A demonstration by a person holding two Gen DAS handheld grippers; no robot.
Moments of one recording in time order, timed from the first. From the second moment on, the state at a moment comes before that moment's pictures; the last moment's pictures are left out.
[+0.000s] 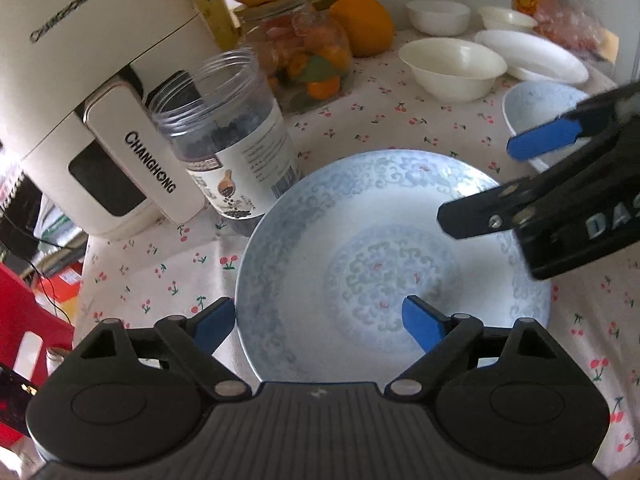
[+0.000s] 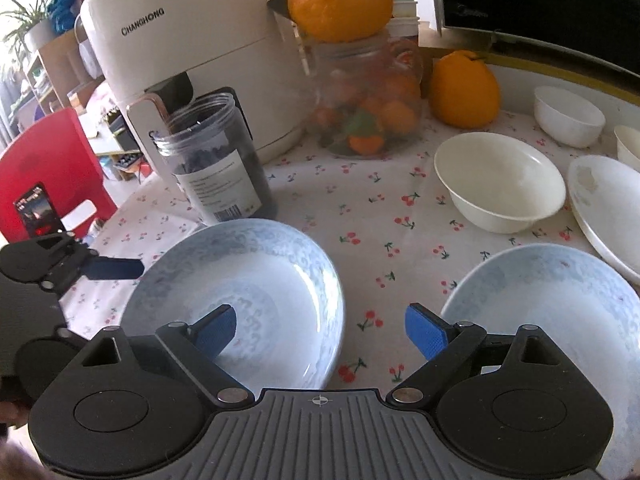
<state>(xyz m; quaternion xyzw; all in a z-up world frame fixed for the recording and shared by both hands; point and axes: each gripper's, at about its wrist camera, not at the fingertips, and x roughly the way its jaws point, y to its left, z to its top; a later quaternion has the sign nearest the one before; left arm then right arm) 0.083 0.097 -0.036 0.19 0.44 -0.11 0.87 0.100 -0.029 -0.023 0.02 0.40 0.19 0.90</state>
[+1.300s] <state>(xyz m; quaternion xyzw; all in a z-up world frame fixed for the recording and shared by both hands) 0.083 0.149 -0.032 0.05 0.44 -0.07 0.89 0.102 -0.009 -0.039 -0.01 0.41 0.18 0.89</state>
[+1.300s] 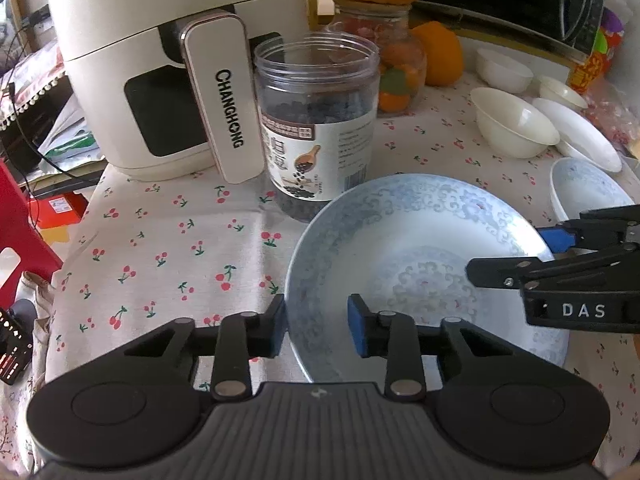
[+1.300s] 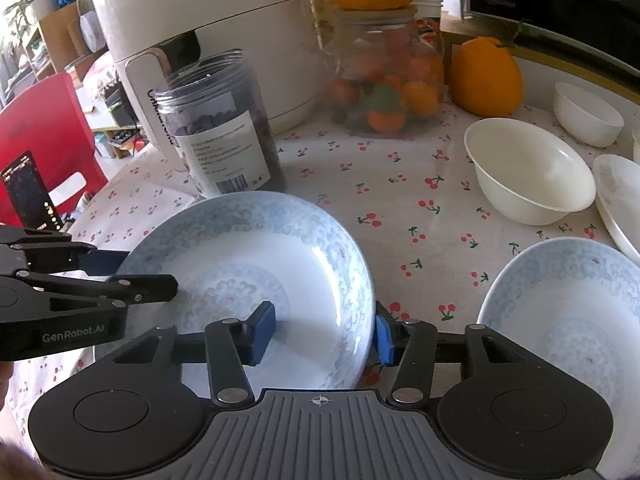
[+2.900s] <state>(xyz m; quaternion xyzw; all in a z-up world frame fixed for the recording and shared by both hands) 0.080 0.109 0.005 0.00 0.39 -0.09 0.92 0.085 -0.080 0.014 0.06 0.41 0.12 0.90</state>
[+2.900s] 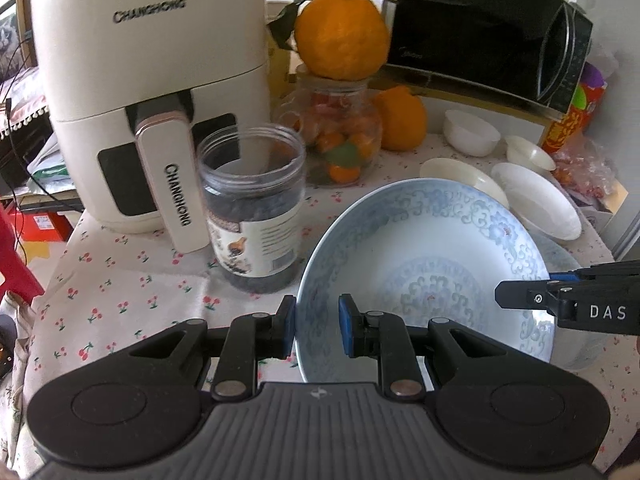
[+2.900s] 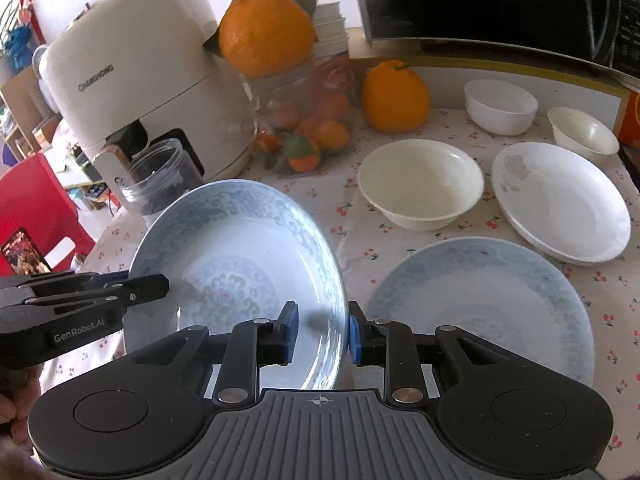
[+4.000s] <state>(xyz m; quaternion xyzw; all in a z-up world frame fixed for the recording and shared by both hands) 0.102 -0.007 -0.007 0.03 0.40 -0.16 0.90 0.085 -0.201 0.015 0.10 0.44 0.02 0.89</state>
